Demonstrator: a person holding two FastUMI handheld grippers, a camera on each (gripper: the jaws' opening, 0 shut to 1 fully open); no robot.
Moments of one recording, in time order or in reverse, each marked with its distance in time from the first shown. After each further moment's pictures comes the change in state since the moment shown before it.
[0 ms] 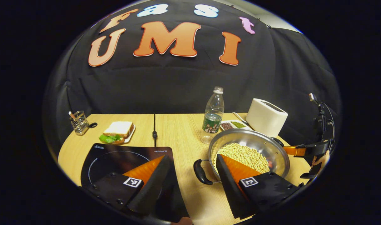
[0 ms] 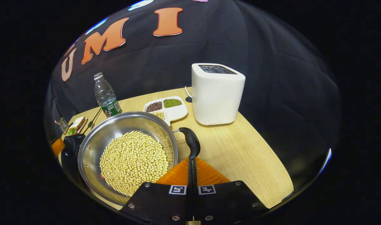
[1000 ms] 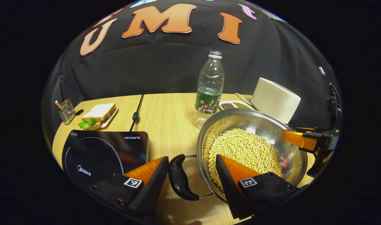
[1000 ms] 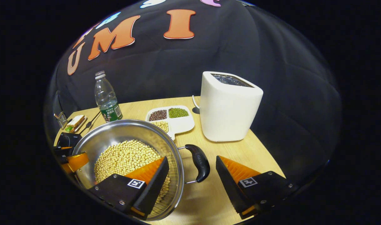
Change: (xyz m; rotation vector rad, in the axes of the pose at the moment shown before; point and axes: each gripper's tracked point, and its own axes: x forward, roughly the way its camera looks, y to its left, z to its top) left arm 0.077 -0.025 -0.044 0.016 0.136 0.009; right arm 0.044 0.017 0.022 -0.064 -0.057 0.040
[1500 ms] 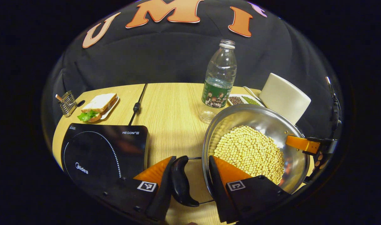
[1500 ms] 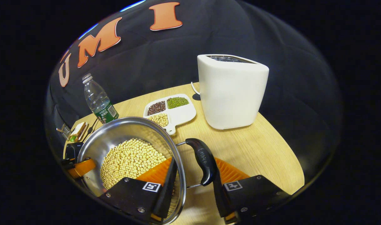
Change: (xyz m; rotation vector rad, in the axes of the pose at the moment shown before) left arm 0.010 0.009 -0.006 -0.065 0.127 0.067; right arm 0.009 0.007 -0.017 0.160 0.119 0.034
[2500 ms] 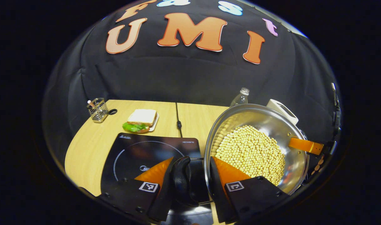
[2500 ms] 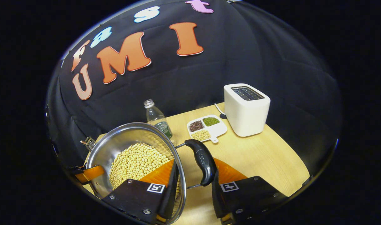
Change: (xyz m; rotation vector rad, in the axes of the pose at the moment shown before) left arm -0.152 0.112 0.042 -0.074 -0.152 0.033; right arm -0.146 0.127 0.031 -0.020 -0.161 0.112
